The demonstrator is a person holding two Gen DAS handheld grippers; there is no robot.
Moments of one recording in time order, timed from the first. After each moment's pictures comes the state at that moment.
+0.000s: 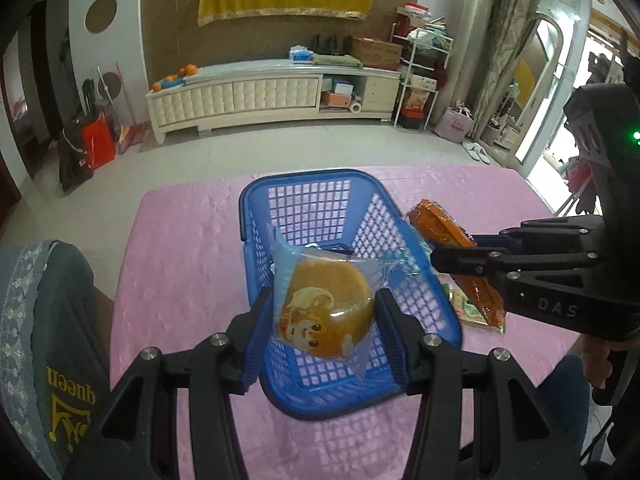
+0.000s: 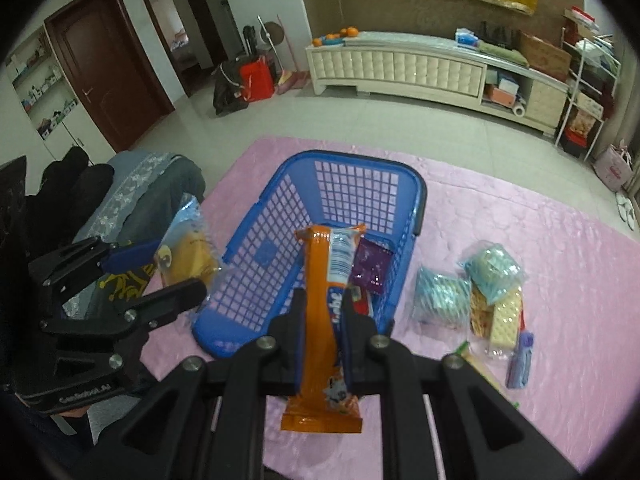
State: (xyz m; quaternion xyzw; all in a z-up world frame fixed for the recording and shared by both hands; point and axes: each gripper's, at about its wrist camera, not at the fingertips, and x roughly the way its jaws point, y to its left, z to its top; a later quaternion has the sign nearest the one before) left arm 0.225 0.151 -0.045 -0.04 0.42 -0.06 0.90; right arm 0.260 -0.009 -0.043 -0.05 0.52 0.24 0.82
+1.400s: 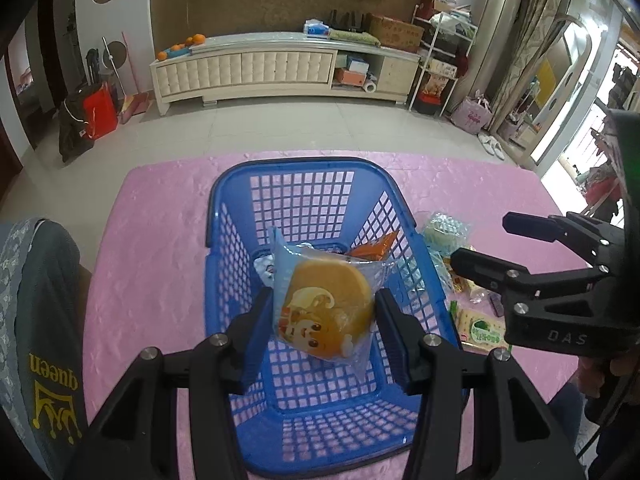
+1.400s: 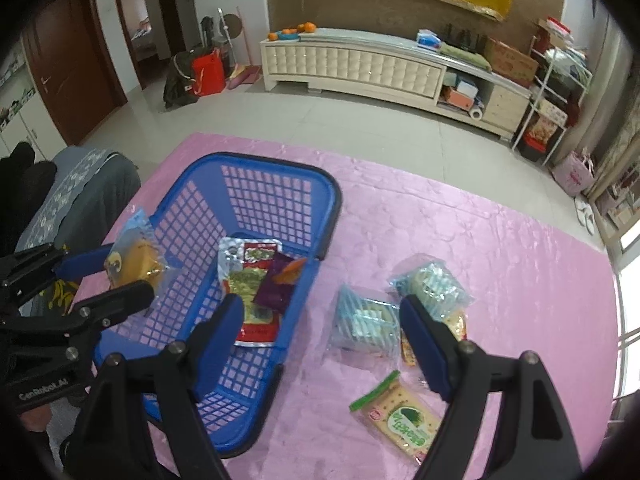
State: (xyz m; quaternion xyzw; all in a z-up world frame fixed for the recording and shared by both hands) left arm 0.287 0.137 -0.074 -0.06 0.46 -0.04 0.88; right arm 0.296 -0.050 -0.063 -0.09 0.51 0.16 0.84
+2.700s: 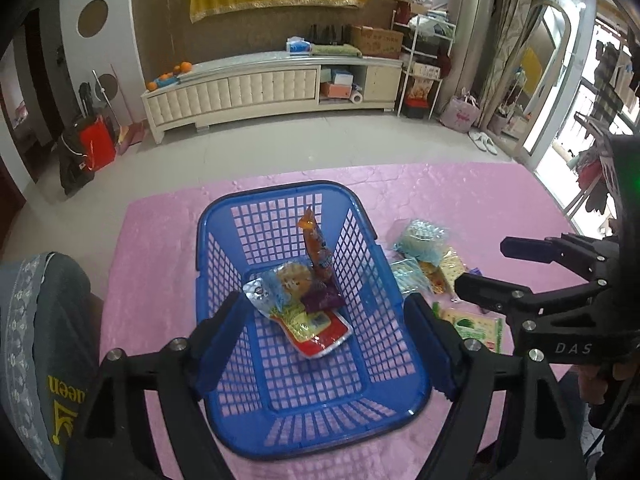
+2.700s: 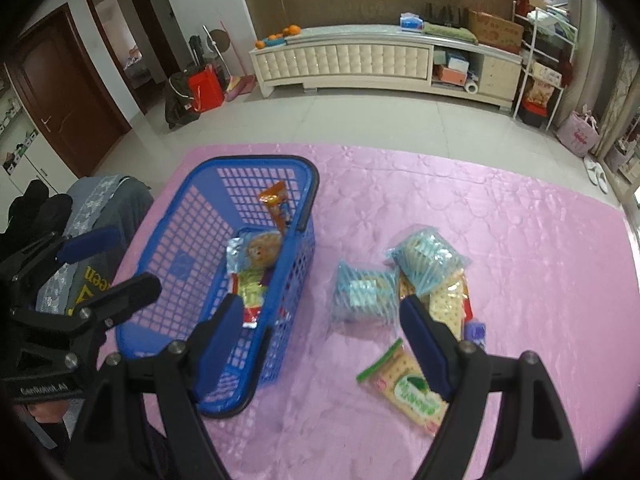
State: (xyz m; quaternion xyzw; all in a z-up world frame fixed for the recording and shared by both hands) left arm 0.265 0.112 -0.031 -0.02 0.44 -0.05 0.90; right arm 0.264 -0.091 -0.037 -0.03 0.52 0.17 0.84
